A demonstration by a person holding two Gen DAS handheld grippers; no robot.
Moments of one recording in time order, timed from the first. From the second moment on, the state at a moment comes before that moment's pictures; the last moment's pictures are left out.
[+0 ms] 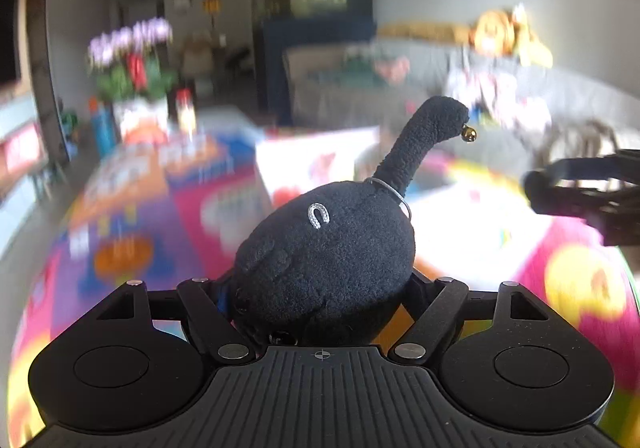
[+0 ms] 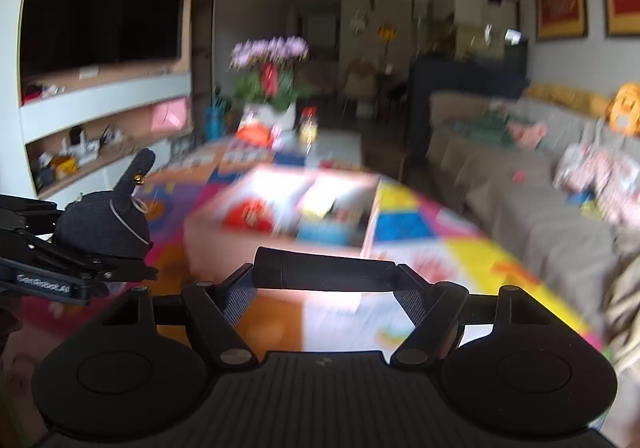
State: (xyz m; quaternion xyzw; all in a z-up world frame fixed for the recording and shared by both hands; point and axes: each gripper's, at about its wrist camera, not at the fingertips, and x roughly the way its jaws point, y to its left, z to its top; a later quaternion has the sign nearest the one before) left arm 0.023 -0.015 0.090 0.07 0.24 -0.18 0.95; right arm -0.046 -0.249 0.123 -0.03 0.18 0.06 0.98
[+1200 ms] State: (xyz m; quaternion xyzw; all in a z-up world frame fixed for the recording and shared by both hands) left arm 0.032 0.009 0.041 0.04 0.28 -0.18 0.94; right arm 0.150 -0.198 0.148 0.01 0.27 0.13 0.95
